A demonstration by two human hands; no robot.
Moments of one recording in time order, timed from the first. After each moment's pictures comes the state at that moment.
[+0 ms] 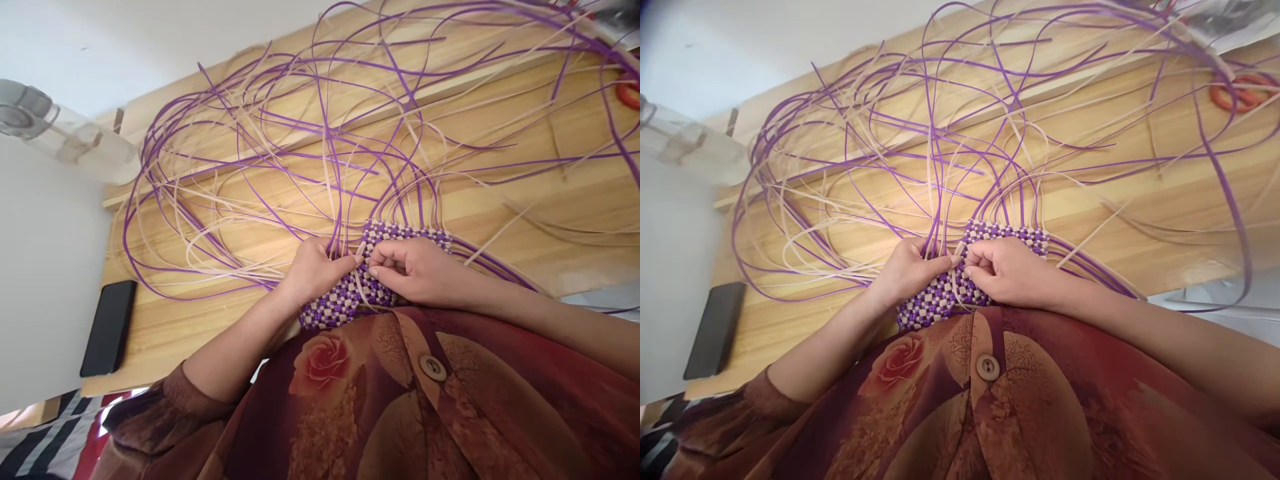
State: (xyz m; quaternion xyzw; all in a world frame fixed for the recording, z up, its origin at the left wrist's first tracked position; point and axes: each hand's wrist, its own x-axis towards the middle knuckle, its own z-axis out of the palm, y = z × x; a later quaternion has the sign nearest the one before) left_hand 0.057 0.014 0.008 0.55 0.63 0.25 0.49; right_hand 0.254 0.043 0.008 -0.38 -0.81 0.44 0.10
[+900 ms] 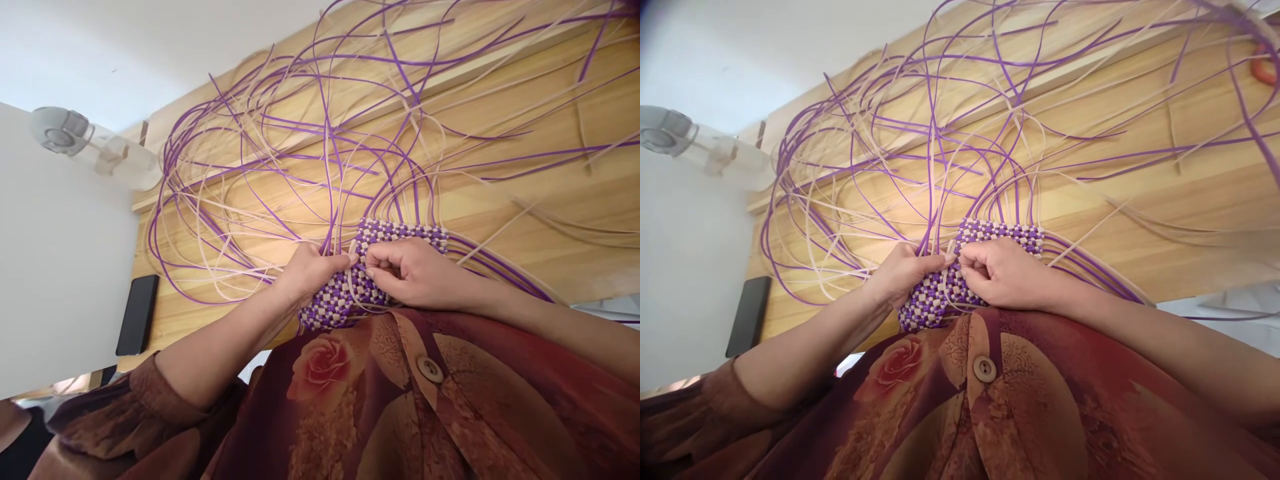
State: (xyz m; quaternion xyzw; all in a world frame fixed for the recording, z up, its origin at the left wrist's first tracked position) left_hand 0.073 0.008 0.016 0.27 0.63 0.33 0.65; right_hand 0.263 0.050 0.001 -0.29 -0.83 0.45 0.15
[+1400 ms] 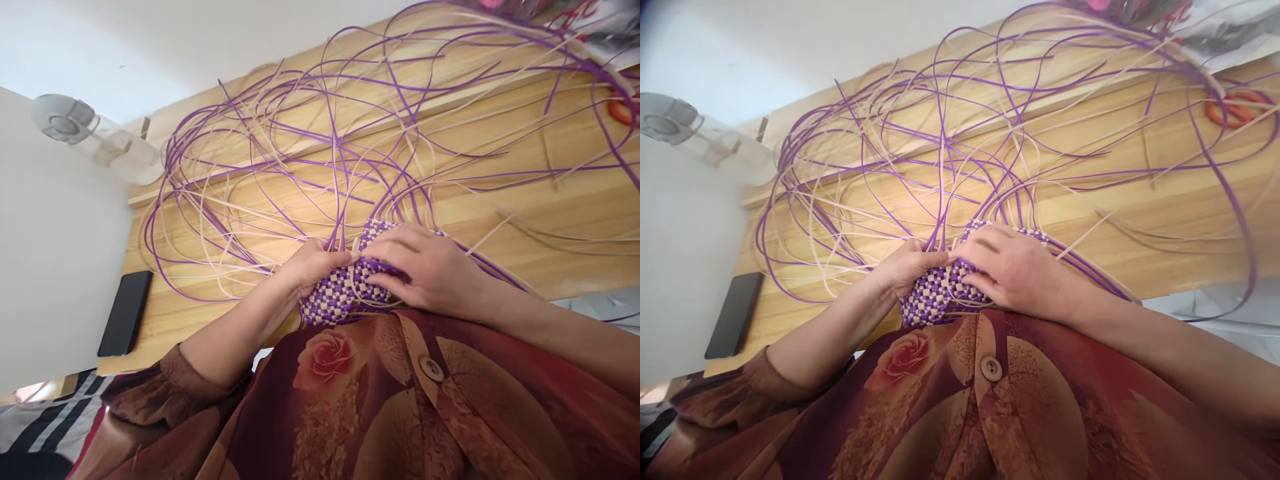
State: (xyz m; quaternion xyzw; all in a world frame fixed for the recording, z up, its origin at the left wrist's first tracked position) left_hand 0.062 0.013 0.012 0.30 0.56 0.32 0.70; right_hand 0.269 0.039 0.021 -0.23 -0.94 0.15 0.20
